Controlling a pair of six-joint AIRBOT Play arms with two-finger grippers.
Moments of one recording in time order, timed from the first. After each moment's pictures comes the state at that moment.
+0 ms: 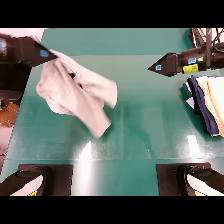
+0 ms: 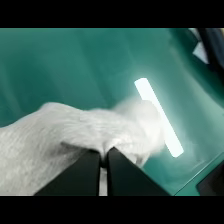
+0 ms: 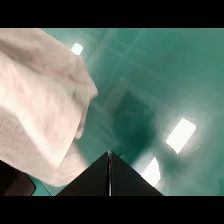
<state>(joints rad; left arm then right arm) -0.15 -1.09 1.70 0.96 -1.38 -1.48 0.17 -1.11 1.50 -0.84 1.32 1.39</state>
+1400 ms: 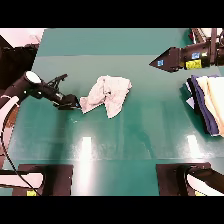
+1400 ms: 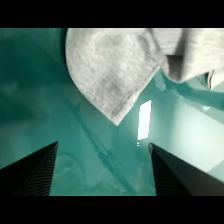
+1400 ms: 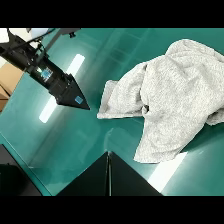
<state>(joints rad) 0.00 -1.53 1.12 0.91 -1.26 -1.23 0.17 -1.11 1.53 -0.84 1.31 1.44</state>
